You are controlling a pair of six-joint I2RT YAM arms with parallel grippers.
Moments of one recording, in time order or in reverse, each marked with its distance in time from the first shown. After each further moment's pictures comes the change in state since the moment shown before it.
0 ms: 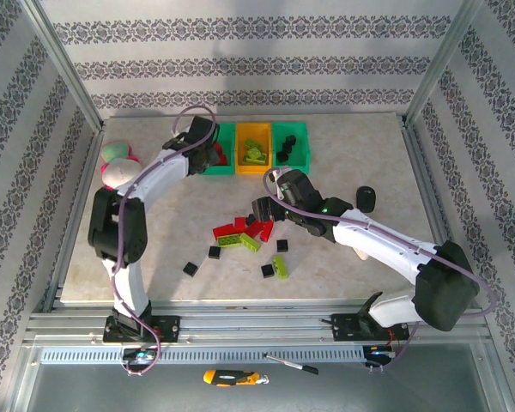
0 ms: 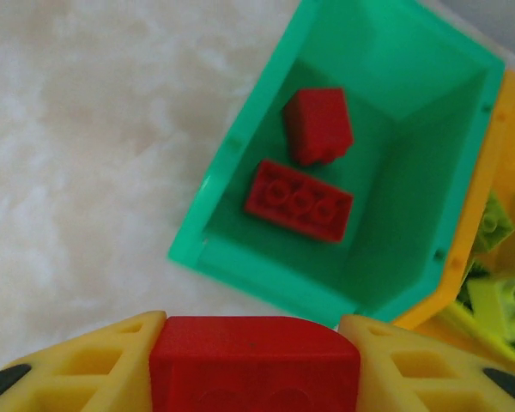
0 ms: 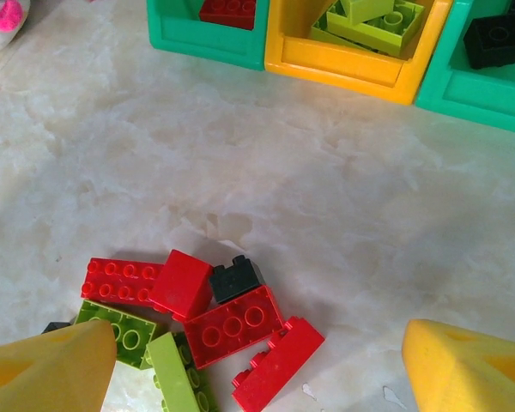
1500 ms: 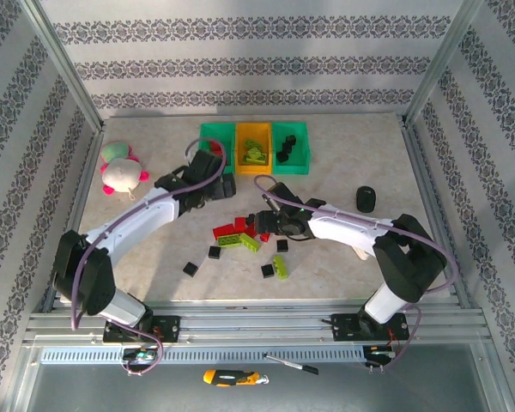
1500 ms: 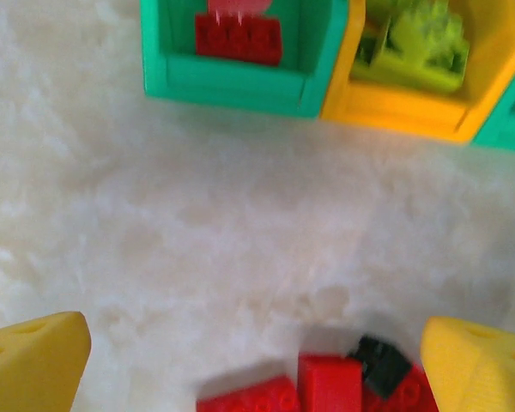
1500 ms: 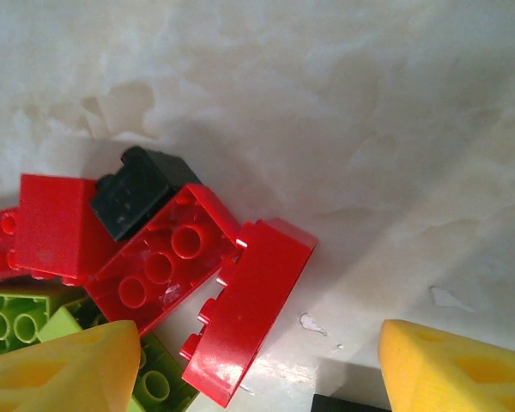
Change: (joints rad) left arm -0.221 -0.465 -0.481 0.034 -0.009 0.182; right arm 0.007 0.249 -0.011 -0.075 -0.042 0.312
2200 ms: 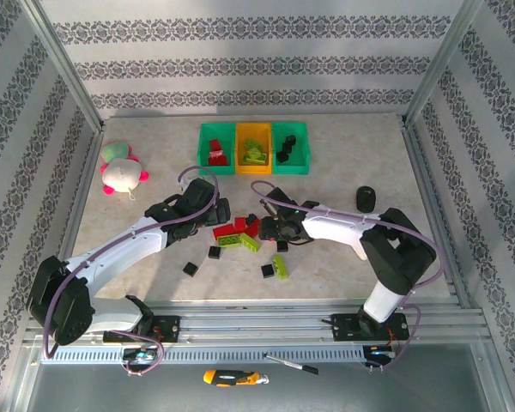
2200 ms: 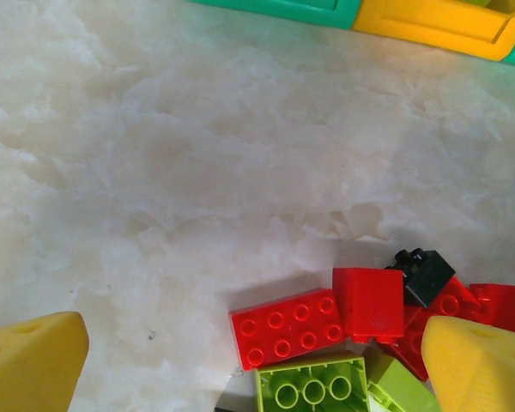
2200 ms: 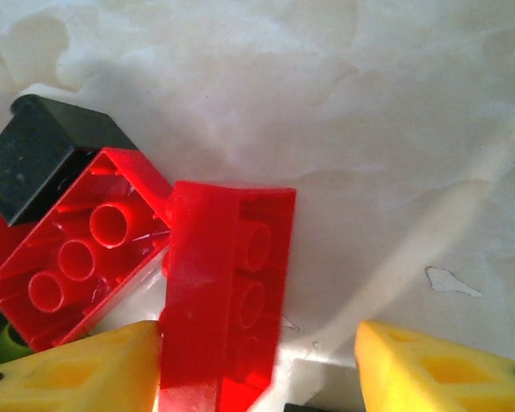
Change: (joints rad) left arm -0.064 -0.185 -0.231 0.035 -0.030 -0.074; right arm 0.000 0.076 -0.003 -0.008 0.009 0.021
